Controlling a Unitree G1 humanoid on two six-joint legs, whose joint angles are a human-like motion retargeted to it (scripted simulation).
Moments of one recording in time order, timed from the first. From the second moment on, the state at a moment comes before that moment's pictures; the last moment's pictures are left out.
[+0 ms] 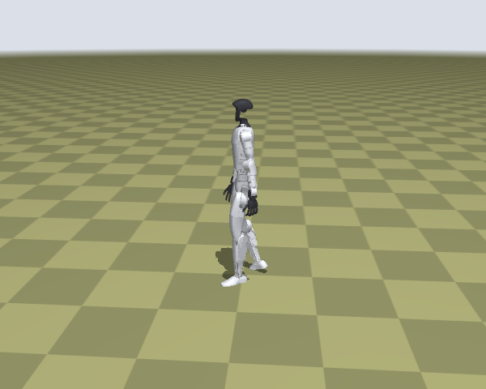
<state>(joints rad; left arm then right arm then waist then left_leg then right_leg) 0.18 0.06 0.60 1.47 0.29 -0.08 -0.07 0.01 -0.13 -0.20 1.46 -0.16 -0.14 0.14 0.05 0.10 -0.06 -0.10 0.07 0.35 0.01 0.04 0.07 0.10 -0.17 -0.78 0.33 0.08 -0.12</state>
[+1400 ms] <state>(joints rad) 0.11 0.07 0.46 1.52 0.34 -0.06 -0.08 0.01 -0.21 -0.28 1.50 -0.21 -0.12 0.15 -0.02 -0.05 0.04 -0.11 -0.17 -0.17 0.17 -0.03 0.06 -0.11 0.02 0.23 0.01 0.18 0.21</state>
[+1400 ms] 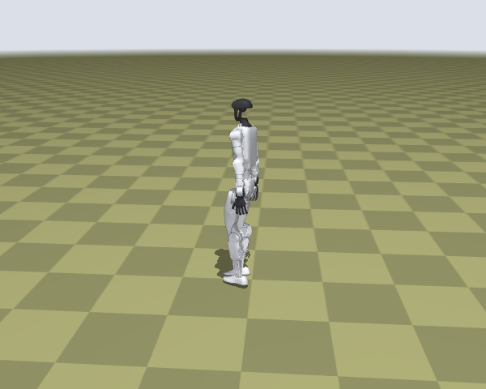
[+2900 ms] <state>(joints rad) 0.08 0.14 0.61 1.46 0.40 -0.01 -0.11 -0.08 -0.09 -0.12 1.56 -0.22 -0.07 0.09 -0.06 0.04 0.07 -0.03 -0.04 0.10 0.01 0.04 0.07 -0.06 0.07 0.12 0.05 0.07 -0.07</state>
